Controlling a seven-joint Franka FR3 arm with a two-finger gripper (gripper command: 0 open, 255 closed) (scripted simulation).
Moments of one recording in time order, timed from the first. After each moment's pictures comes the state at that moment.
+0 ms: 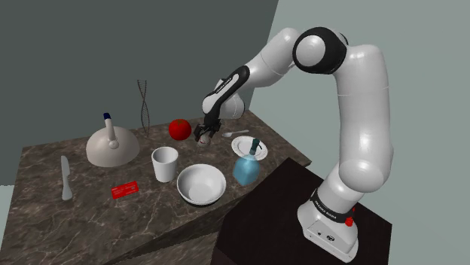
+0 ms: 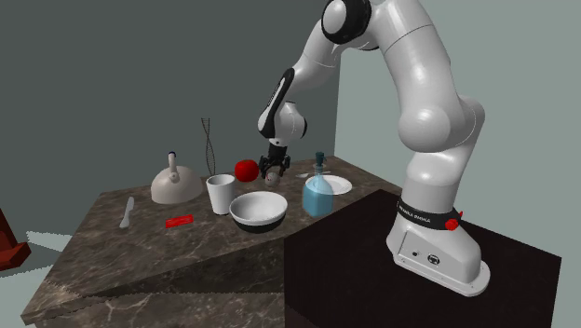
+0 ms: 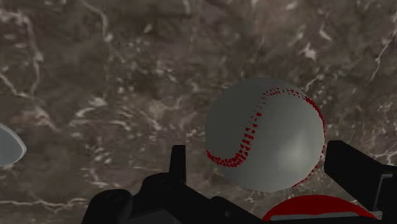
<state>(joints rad) -0.01 0.58 0.05 -2.08 0.35 2.81 -0.23</state>
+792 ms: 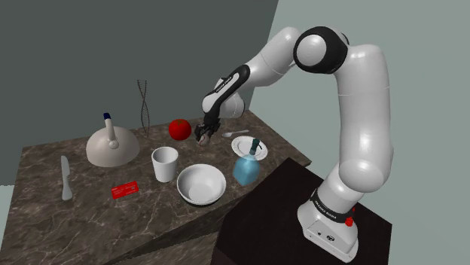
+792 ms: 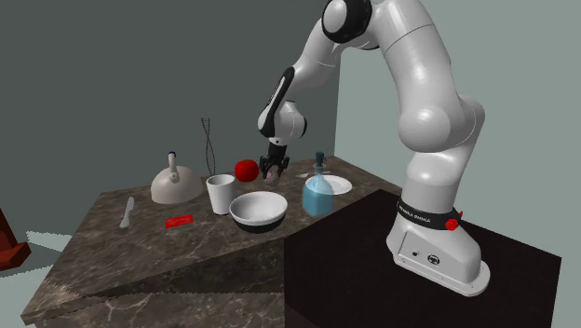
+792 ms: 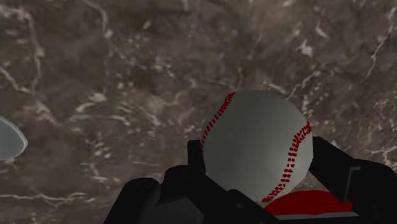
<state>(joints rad) 0.00 0.57 0.05 -2.08 0.34 2.80 -0.23</state>
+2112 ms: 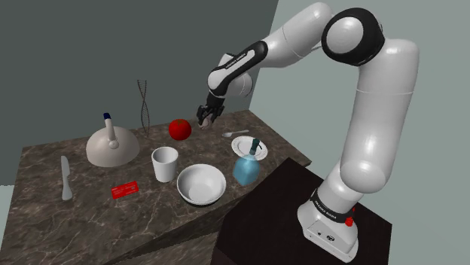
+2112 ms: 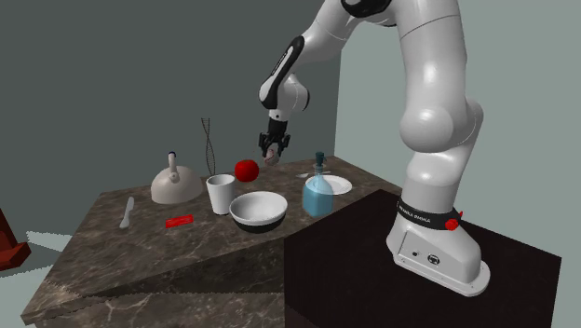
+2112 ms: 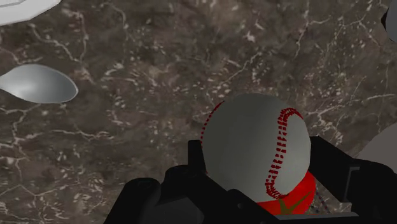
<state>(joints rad) 0.03 0.35 -0.01 -2.11 0.28 2.61 -0.15</state>
